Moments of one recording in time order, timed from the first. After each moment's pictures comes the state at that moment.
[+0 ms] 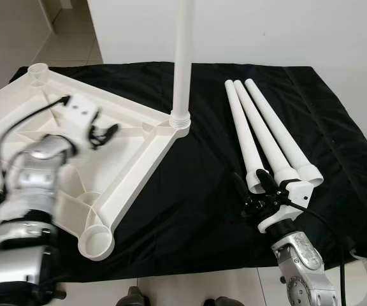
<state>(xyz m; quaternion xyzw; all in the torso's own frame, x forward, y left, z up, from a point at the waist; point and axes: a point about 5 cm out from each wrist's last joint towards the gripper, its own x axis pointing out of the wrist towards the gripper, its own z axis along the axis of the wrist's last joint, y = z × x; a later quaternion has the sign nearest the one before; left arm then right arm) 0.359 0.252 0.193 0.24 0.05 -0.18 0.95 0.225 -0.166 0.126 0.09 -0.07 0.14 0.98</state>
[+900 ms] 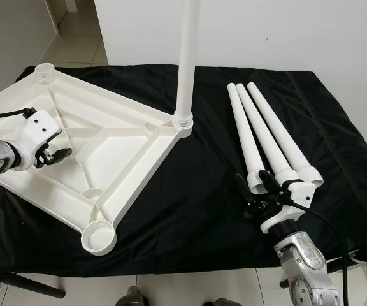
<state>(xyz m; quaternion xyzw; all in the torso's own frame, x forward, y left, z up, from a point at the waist) 0.341 0.301 0.187 0.39 0.18 -0.24 0.87 0.228 -0.168 0.124 0.09 -0.07 0.14 0.98</state>
